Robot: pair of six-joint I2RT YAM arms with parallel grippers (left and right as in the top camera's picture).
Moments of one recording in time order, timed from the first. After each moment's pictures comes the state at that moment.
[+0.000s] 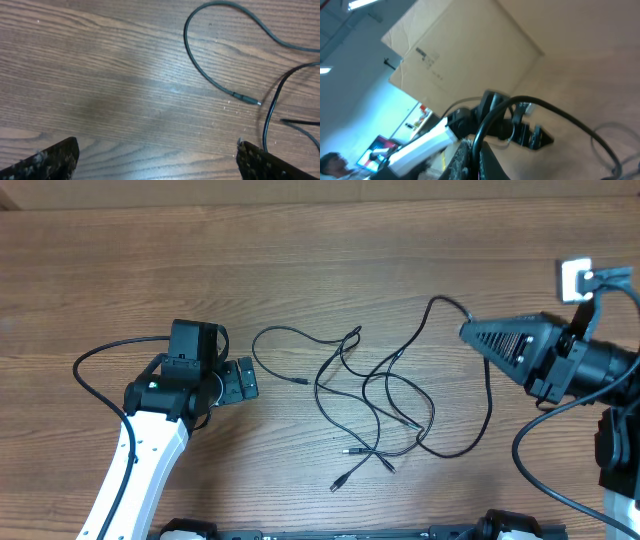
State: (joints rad) left arm -0.16 1.23 0.93 -0.85 -0.03 -0.35; right arm -0.19 0.96 1.29 -0.42 -1.35 0.71
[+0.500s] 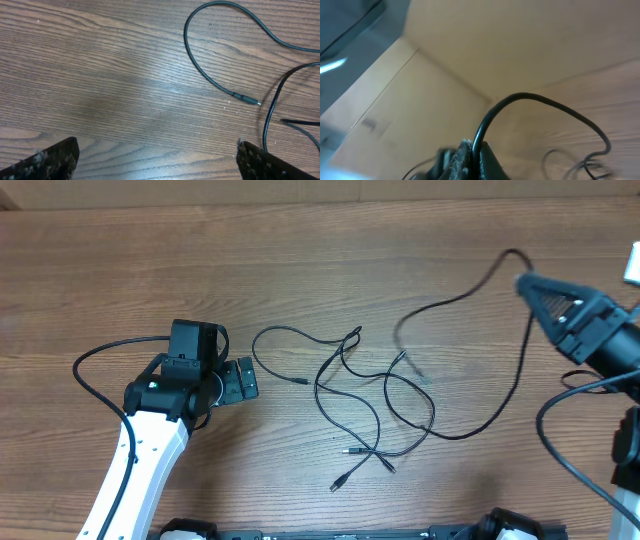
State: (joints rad) left arm -0.16 1.23 0.93 -0.85 -0.03 -0.35; right arm -0.36 0.95 1.29 -0.46 -1.08 0.77
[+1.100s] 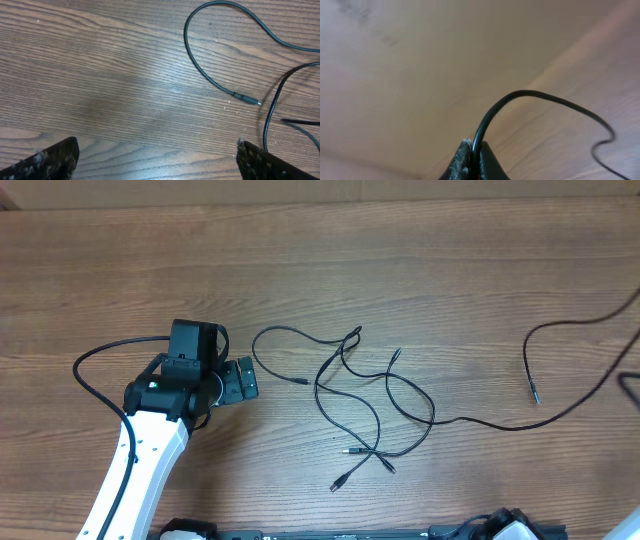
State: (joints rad) left arm -0.16 1.23 0.93 -0.85 -0.03 -0.35; right arm -0.93 1.10 1.29 -0.67 -1.02 0.52
